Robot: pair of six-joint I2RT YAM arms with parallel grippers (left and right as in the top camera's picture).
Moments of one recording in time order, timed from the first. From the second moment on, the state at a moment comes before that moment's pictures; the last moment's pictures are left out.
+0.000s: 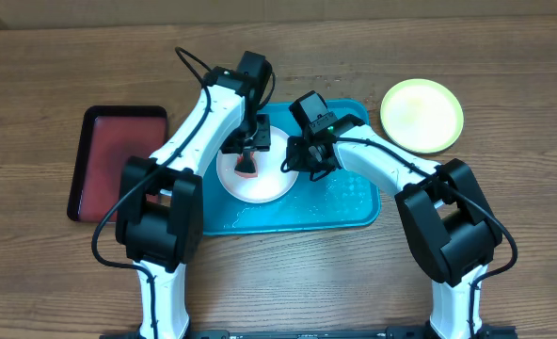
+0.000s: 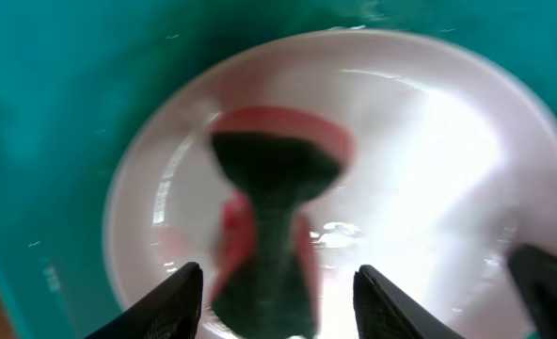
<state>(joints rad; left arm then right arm) -0.34 2.13 1.72 -1.11 -0.02 -0.41 0.55 2.07 1.41 -0.57 -0.14 0.59</state>
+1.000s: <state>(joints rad) -0.33 2.13 1.62 -1.02 0.06 -0.39 0.55 2.07 1.41 -0.57 -0.13 0.59</state>
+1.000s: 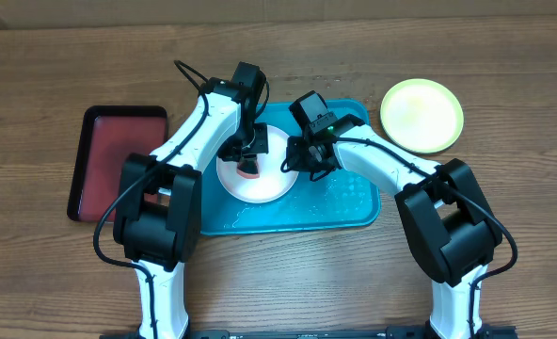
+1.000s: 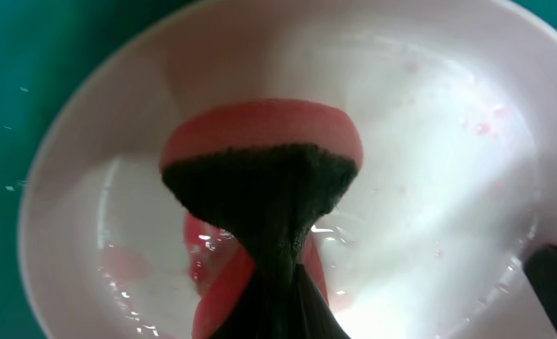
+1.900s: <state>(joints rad) -0.33 2.13 1.60 -0.94 -0.15 -0.37 0.55 2.07 1.41 -0.57 -0.13 0.59</state>
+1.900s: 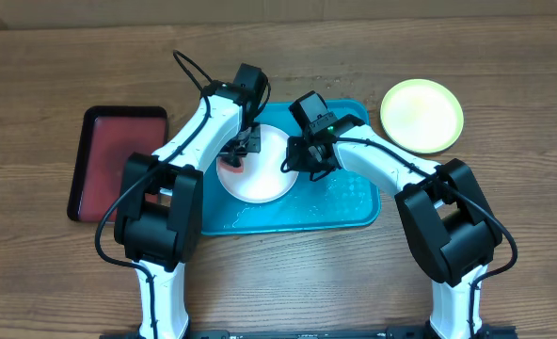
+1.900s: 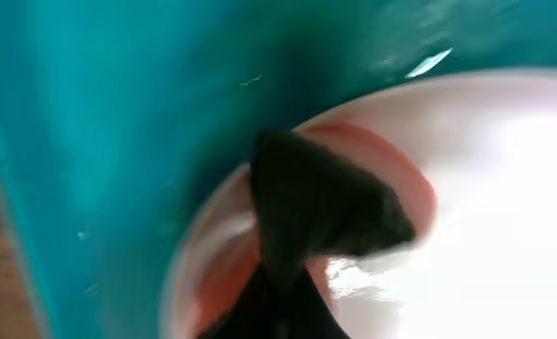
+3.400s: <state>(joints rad) -0.35 2.13 1.60 -0.88 0.27 -0.38 0.55 2.07 1.41 -0.57 -0.12 0.59</state>
